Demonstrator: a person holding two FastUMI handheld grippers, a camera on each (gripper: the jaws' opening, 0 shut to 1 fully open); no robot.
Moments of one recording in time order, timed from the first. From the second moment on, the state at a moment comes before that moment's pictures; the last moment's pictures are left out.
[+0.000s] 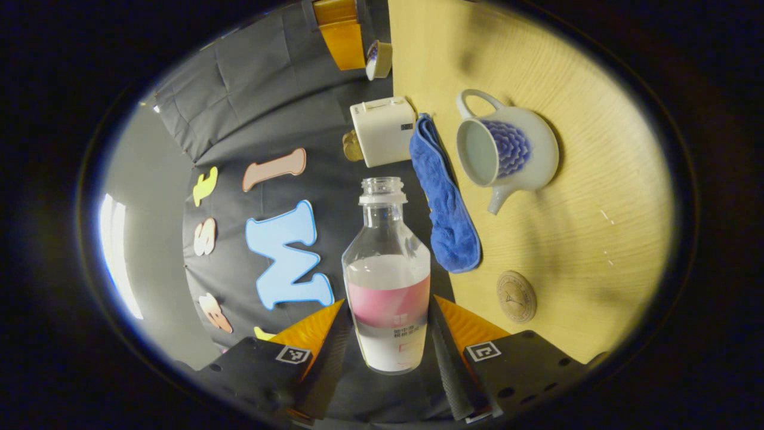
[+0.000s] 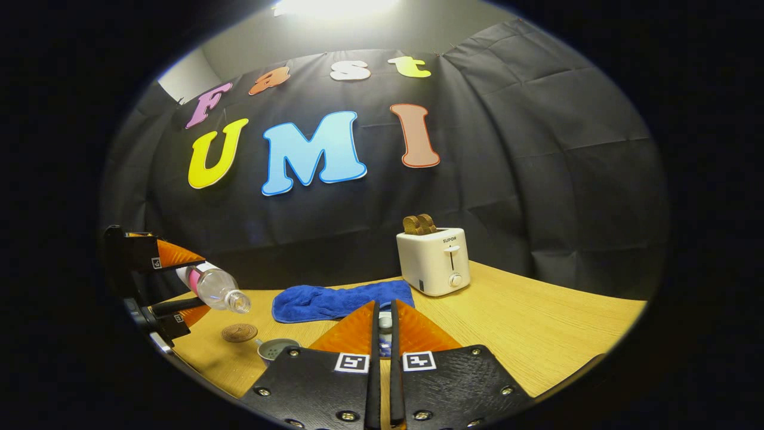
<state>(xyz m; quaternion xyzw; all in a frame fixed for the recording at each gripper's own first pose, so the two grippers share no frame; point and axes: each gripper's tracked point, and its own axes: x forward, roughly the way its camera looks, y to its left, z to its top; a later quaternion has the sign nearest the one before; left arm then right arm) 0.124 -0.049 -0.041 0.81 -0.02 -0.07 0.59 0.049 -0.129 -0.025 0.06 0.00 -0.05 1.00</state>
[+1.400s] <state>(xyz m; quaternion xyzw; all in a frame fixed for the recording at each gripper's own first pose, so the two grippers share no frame) 0.135 -0.047 -0.032 0.84 -0.02 -0.07 0.53 0.049 -0.130 -0.023 0.07 0.00 -0.05 1.00</state>
